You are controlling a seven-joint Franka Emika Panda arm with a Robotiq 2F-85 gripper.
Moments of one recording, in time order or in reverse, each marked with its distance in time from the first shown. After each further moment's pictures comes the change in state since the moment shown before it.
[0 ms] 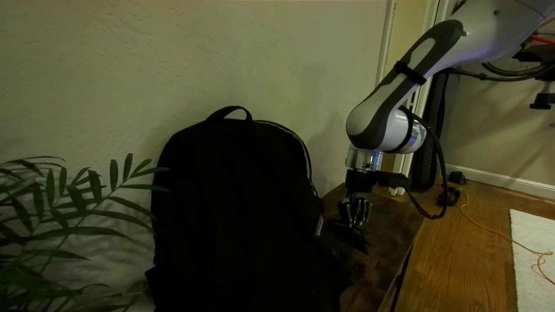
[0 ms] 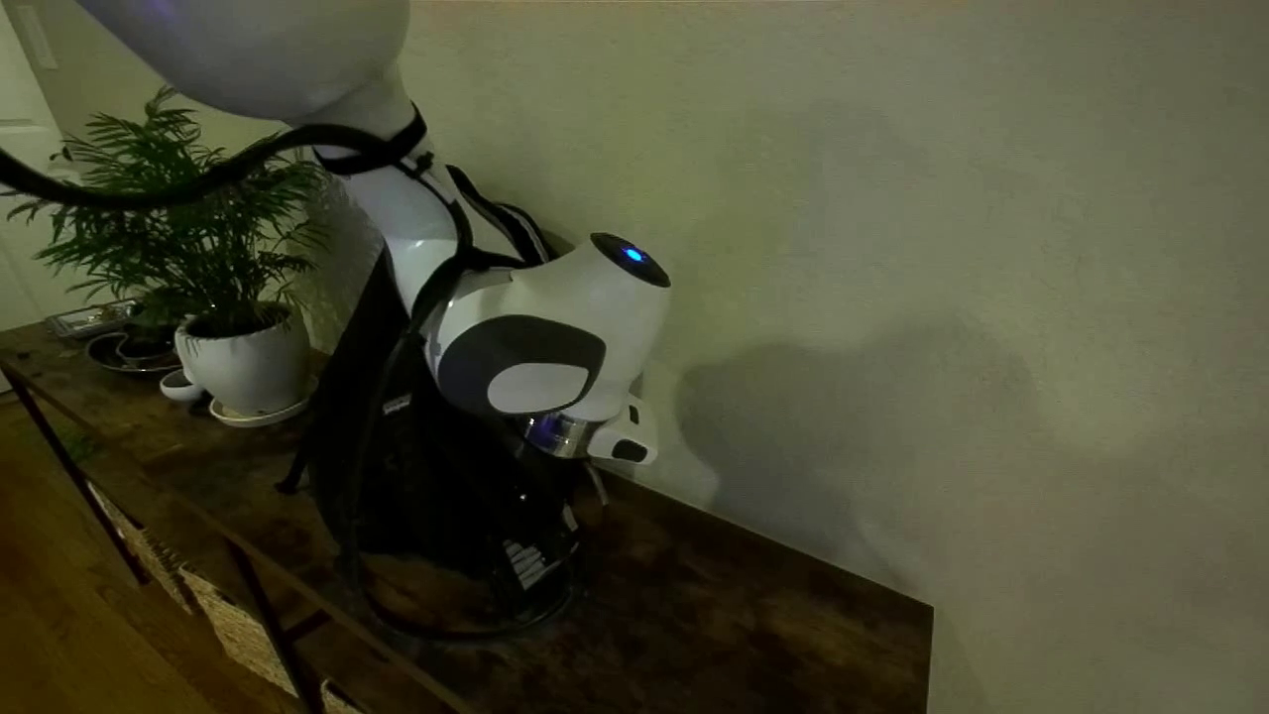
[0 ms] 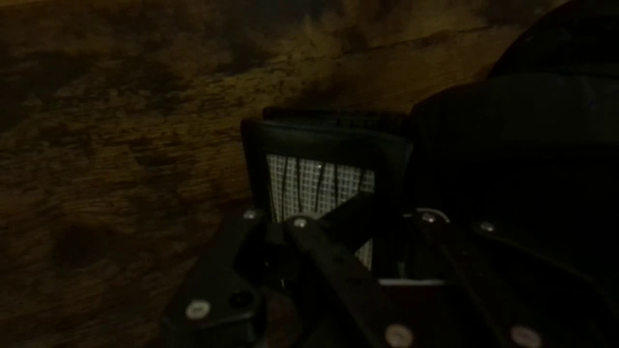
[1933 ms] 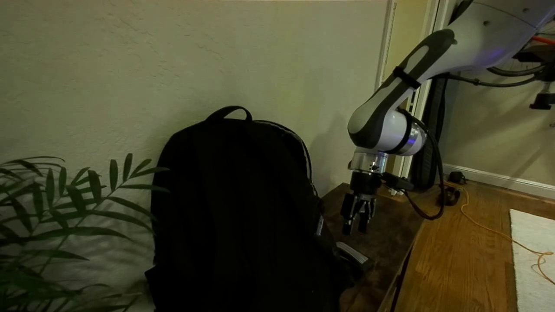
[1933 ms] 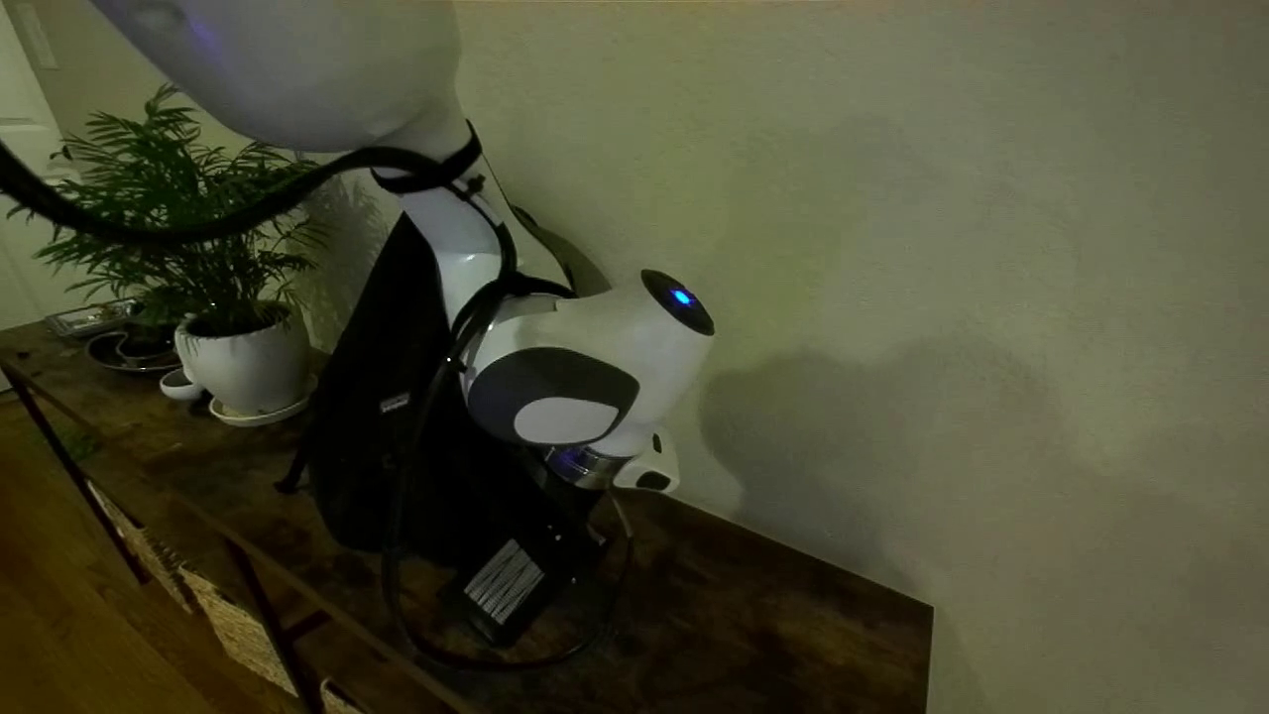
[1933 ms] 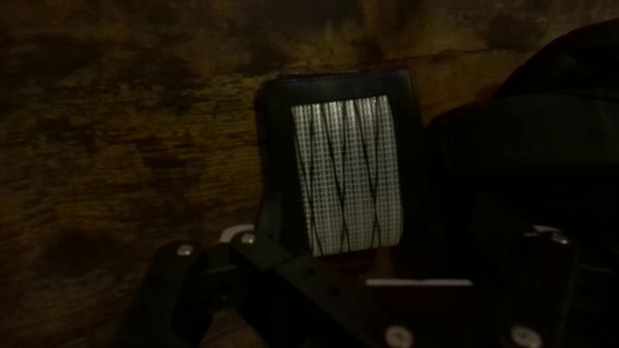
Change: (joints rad) arm -0.038 0.040 -0.010 0.039 0.096 -0.070 -0.204
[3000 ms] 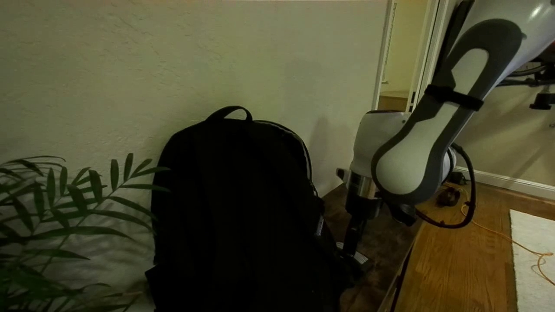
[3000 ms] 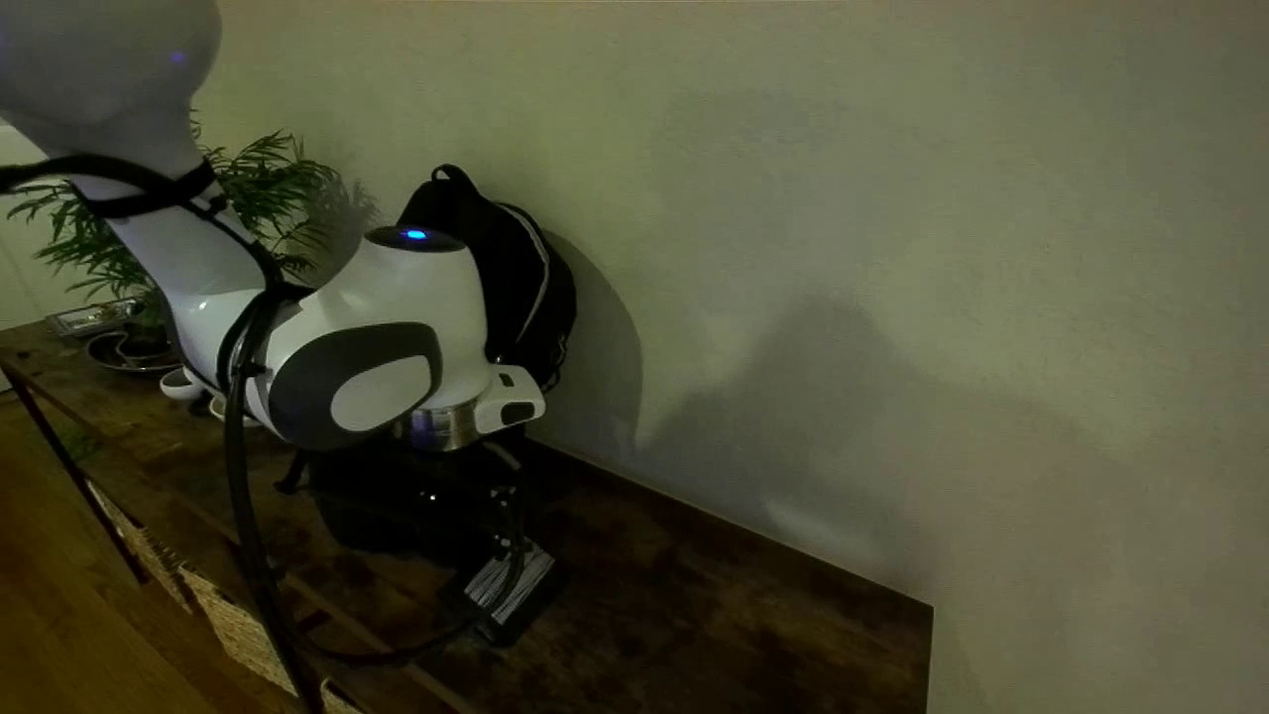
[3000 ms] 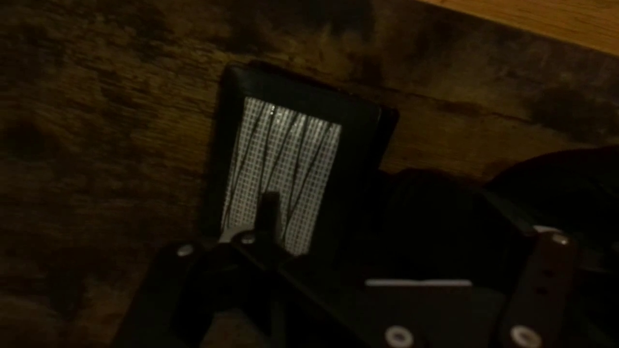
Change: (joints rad) arm 0.320 -0.129 -0.106 -0.314 -0.353 0.495 0.204
